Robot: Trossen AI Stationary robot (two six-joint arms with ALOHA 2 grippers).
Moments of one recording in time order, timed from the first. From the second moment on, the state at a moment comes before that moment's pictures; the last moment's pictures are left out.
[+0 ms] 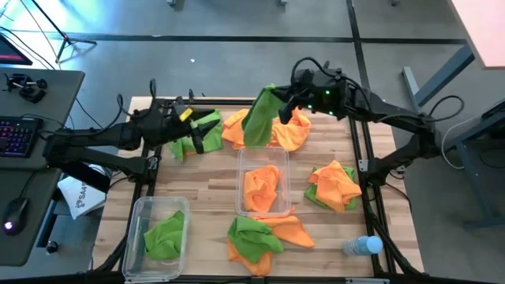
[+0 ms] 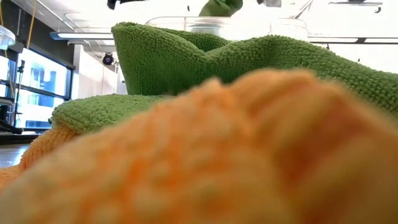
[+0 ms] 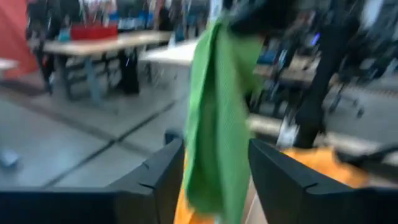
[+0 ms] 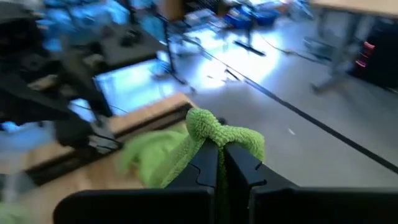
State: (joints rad) left arm 0.05 0.91 0.91 -0.07 -0.42 -0.03; right arm -0.23 1.43 1.62 -0.48 0.24 0.15
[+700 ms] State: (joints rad) left arm 0.08 1.20 1.18 -0.04 -0.41 0.13; right arm -0.14 1.57 1.62 -0.09 -0.06 -0.11
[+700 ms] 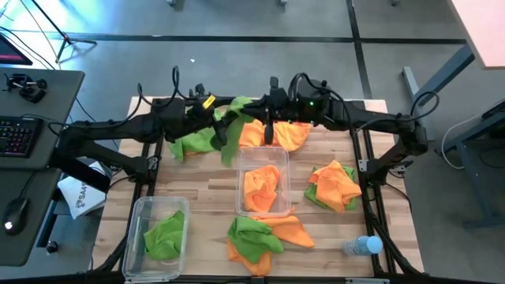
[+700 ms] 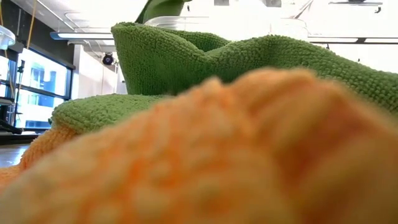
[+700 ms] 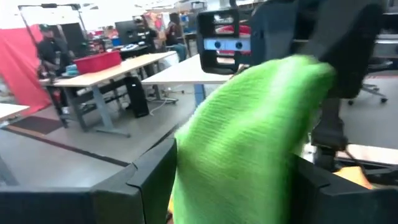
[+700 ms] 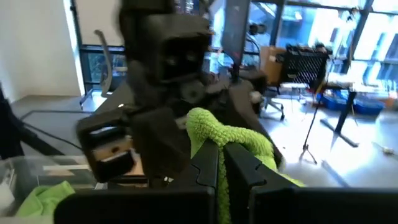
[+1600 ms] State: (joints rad) left arm 0.08 1.16 1.18 -0.18 -0.30 0.17; right arm -0.14 1.53 1.62 -0.31 0.15 0.00
